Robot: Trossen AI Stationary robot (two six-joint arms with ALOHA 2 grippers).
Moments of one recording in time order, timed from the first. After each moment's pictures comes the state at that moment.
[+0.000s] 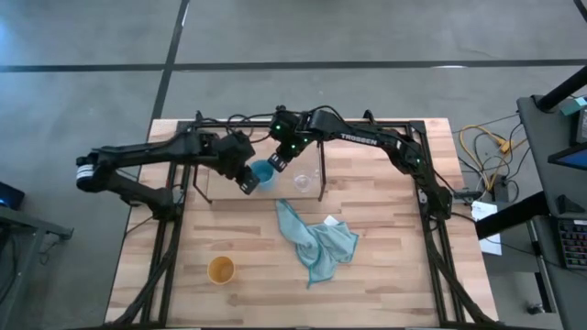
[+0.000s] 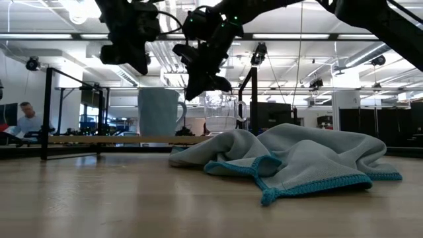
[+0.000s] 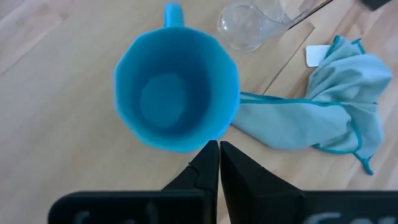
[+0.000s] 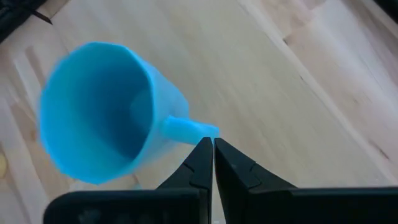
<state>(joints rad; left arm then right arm) 0.23 1.26 1.16 -0.92 0.03 -0.54 -0.30 2.23 2.15 -0.96 -0.14 0.34</state>
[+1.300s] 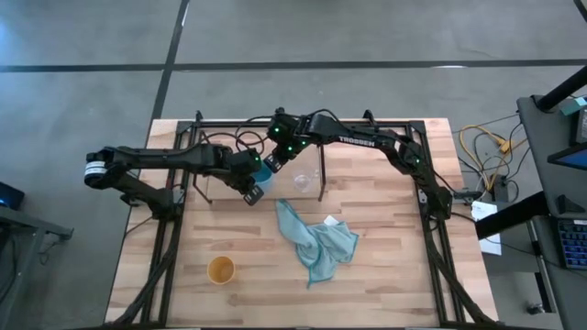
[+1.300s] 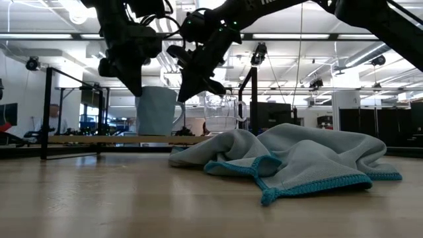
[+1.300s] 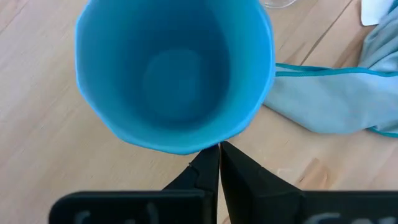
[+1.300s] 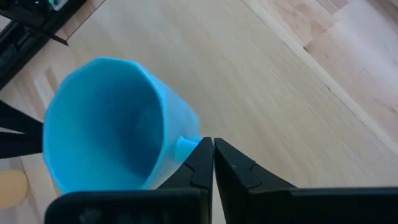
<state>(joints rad) 0.16 1.34 1.07 -0.89 -0.06 -0.54 -0.29 2.24 2.09 -0.83 -0.17 0.41</state>
